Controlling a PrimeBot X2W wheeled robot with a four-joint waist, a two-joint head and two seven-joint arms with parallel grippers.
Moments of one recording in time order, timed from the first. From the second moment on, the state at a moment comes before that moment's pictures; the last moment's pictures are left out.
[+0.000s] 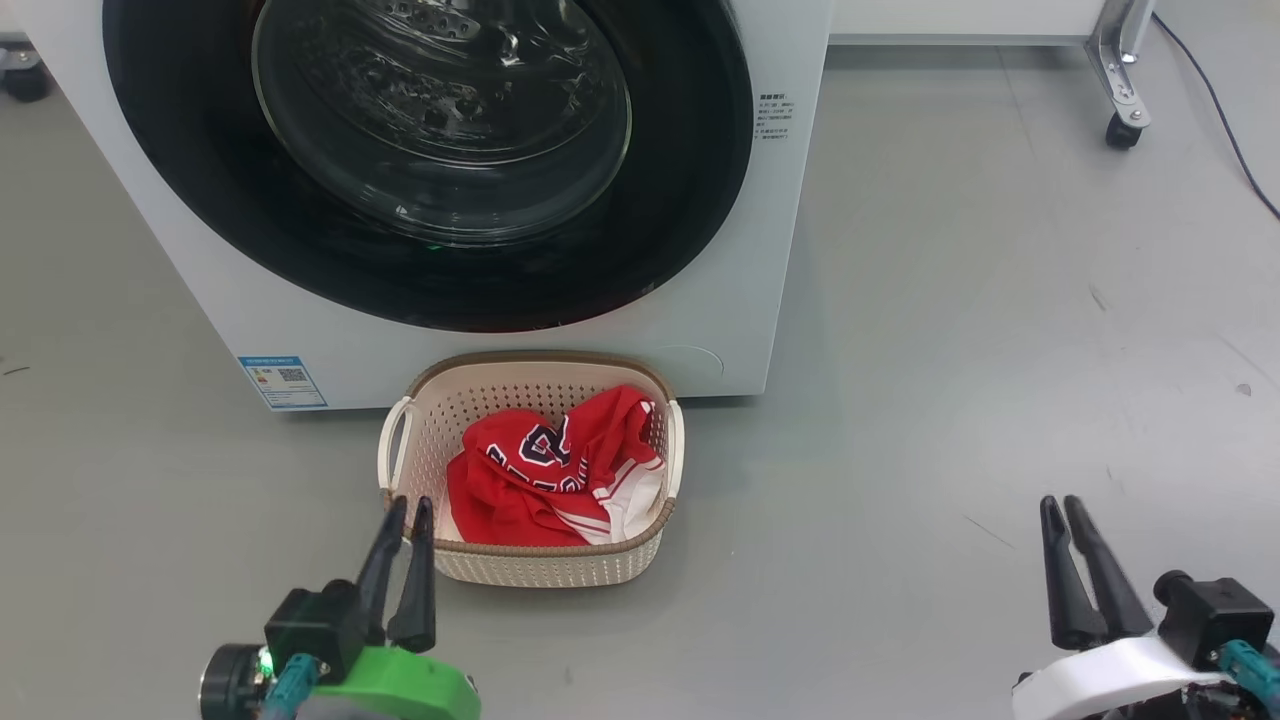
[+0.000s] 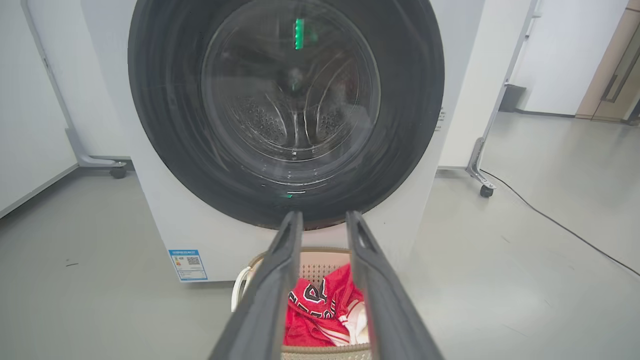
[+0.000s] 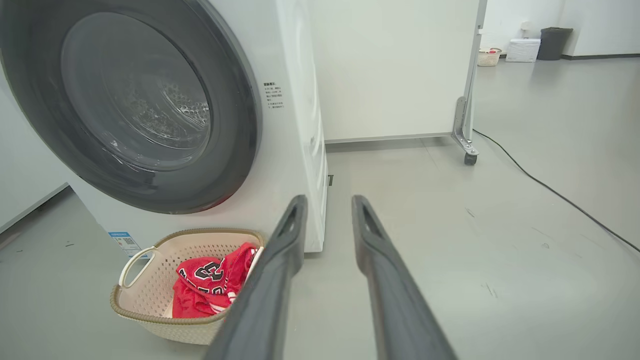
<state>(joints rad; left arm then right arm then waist) -0.03 0.05 -0.31 0.19 -0.38 0.12 -0.25 0.14 -0.23 0.22 0.06 0.49 -0.09 -0.24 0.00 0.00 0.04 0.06</state>
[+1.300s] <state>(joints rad) 0.03 0.05 -0.24 0.22 -0.78 0.06 -0.17 0.14 -0.16 0.16 0.13 0.85 -0.04 -0.16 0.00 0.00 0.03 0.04</state>
